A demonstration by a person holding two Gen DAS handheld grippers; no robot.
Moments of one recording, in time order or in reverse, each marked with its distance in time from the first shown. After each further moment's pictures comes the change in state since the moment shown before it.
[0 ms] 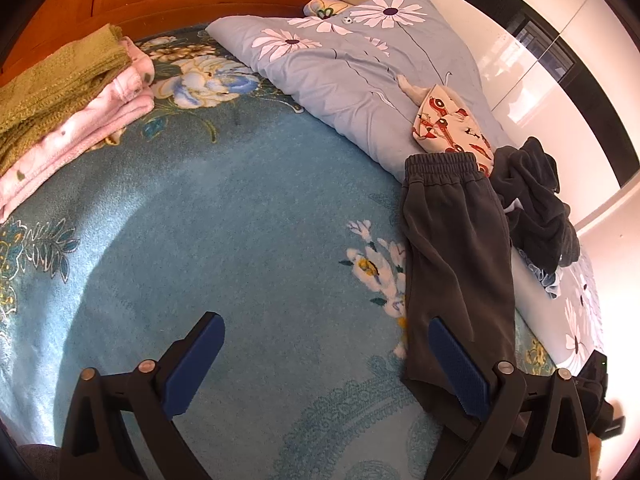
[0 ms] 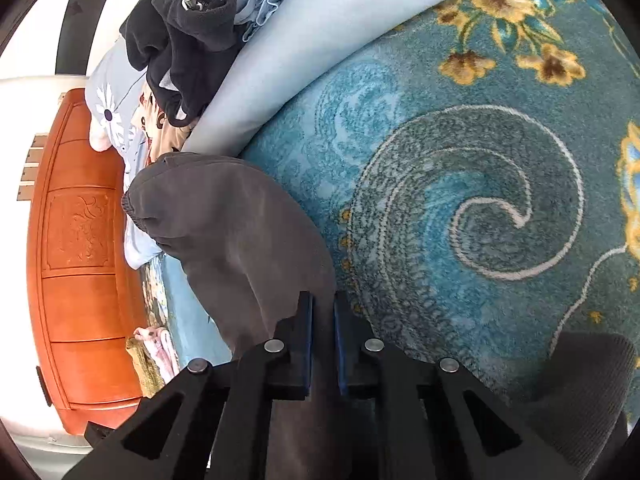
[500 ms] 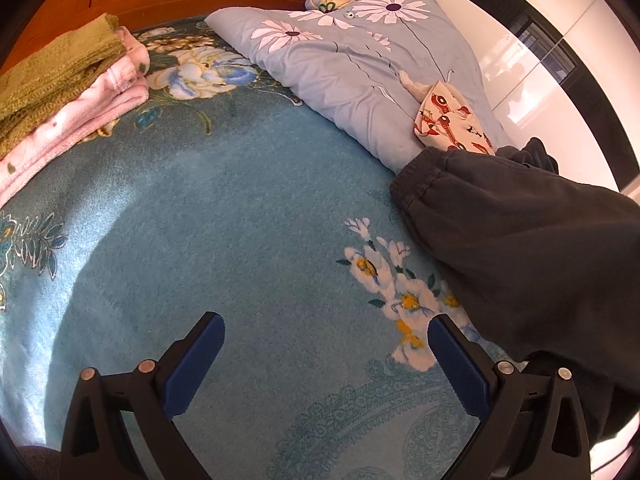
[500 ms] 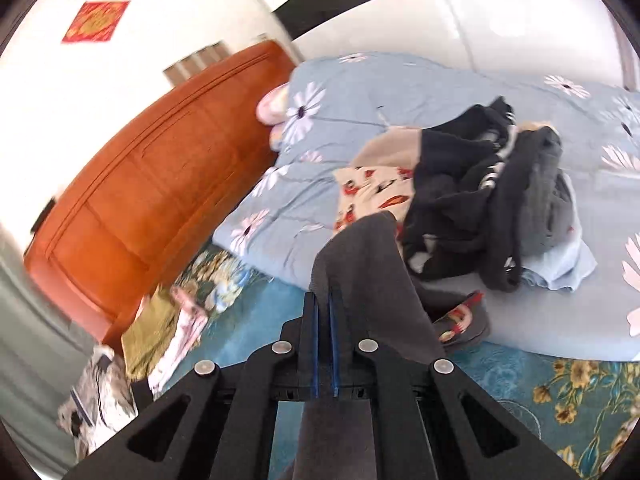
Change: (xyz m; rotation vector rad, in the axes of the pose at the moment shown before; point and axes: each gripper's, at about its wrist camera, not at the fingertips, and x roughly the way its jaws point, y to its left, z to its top) left arm 0.010 0.007 0.003 -0.047 0.010 -0.030; right arm -0.115 0.215 -0.026 -0.816 -0.252 0.131
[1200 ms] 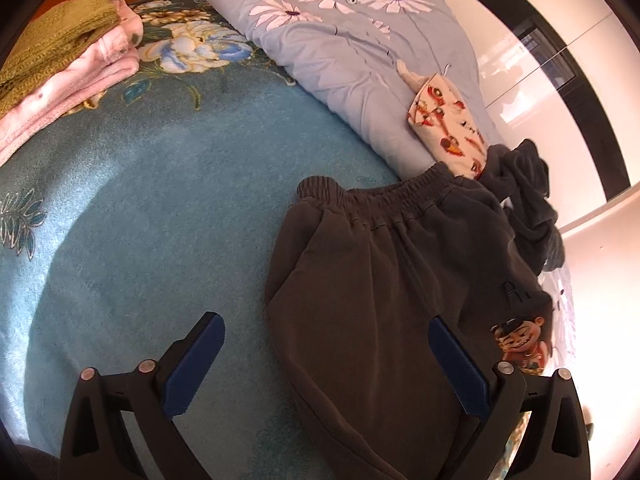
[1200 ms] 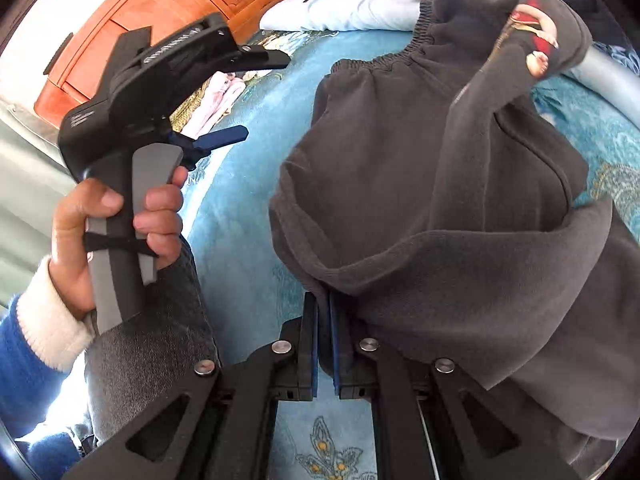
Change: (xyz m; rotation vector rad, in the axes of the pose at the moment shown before) left arm 0.016 0.000 0.000 -0.014 0.104 -0.034; right arm 0.069 0.057 -0.247 -0.077 0.512 0.110
